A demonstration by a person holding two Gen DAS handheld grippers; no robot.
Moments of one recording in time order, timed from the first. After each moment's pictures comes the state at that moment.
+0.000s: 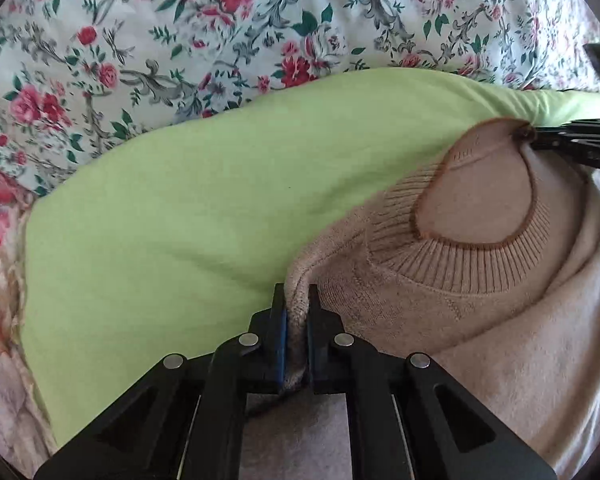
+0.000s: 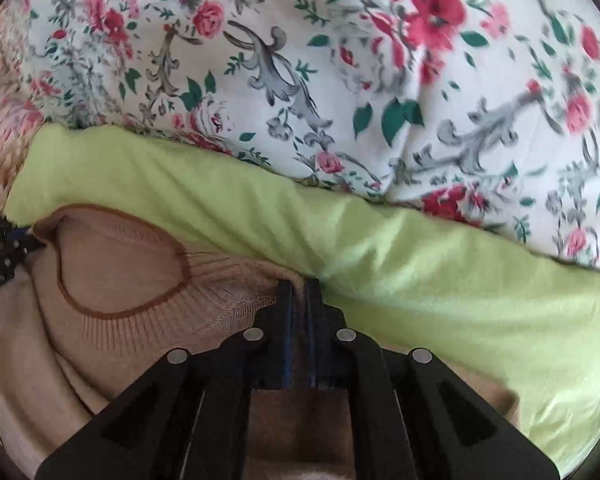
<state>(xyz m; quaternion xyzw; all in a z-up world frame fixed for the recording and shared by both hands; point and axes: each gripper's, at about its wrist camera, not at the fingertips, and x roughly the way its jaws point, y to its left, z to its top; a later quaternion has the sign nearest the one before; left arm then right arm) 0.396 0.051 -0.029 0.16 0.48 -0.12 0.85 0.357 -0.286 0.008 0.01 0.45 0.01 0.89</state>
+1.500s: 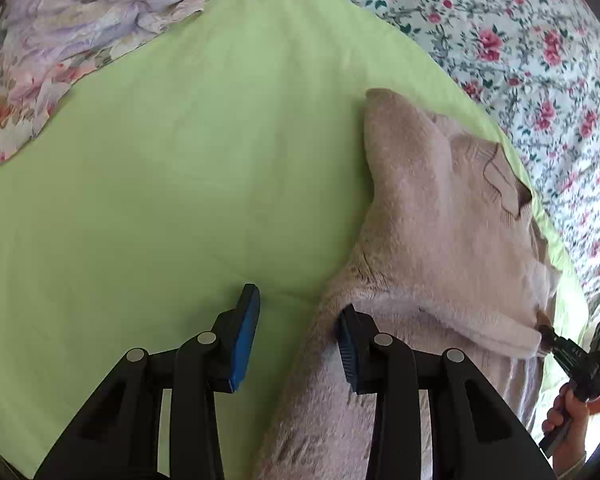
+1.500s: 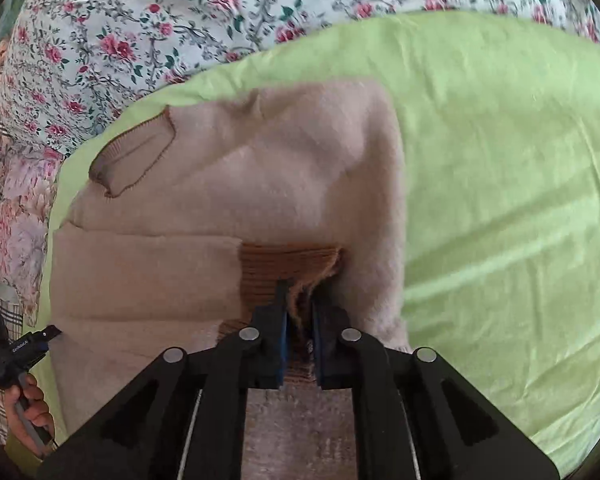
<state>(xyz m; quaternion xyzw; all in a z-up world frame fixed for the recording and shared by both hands) 0.154 0.180 -0.055 -0.23 0.52 0.02 0.83 0.166 -0.338 -0.004 0.19 0.46 -0.03 0.86</state>
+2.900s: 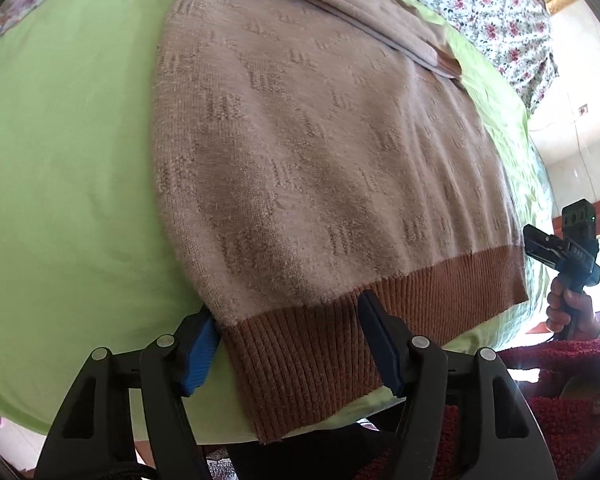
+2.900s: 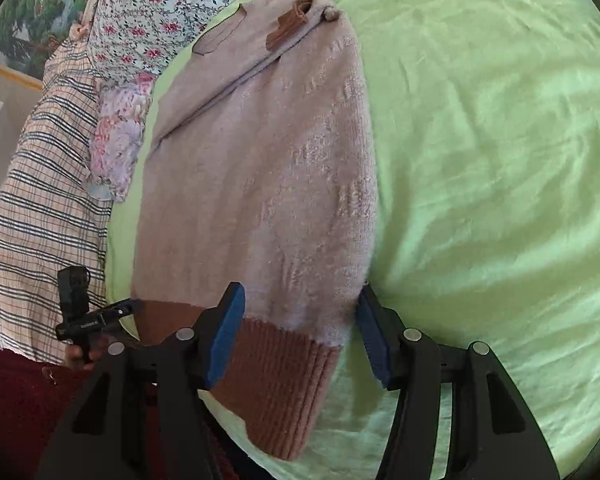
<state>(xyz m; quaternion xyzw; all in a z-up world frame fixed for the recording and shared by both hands) -0.115 0.102 -0.057 -0.13 0.61 -0.18 0.76 -0.122 -0.323 -0.040 0.31 0.50 0.10 0.80</state>
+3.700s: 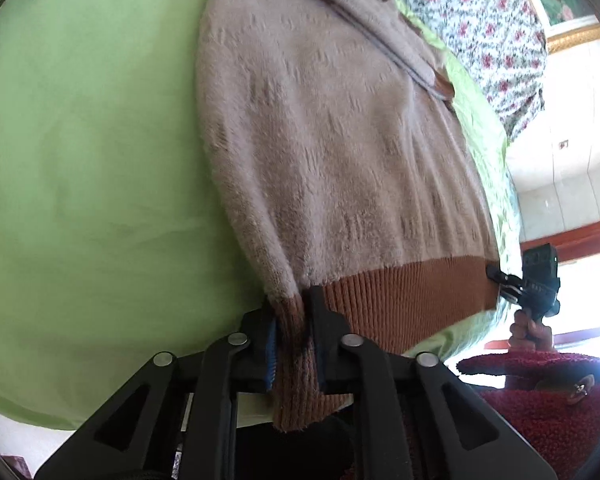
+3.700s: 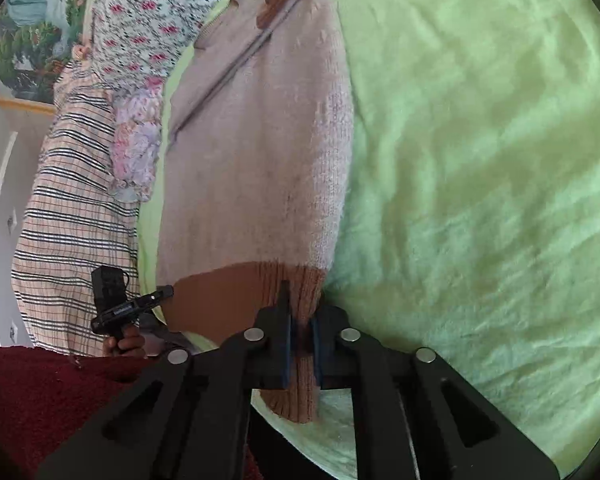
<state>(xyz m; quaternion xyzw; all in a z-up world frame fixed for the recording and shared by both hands) -0.119 0.131 -0.071 -0.20 0.61 -0.21 0.74 -0.140 -0.322 -0.066 0.36 0.51 0.14 0.76</state>
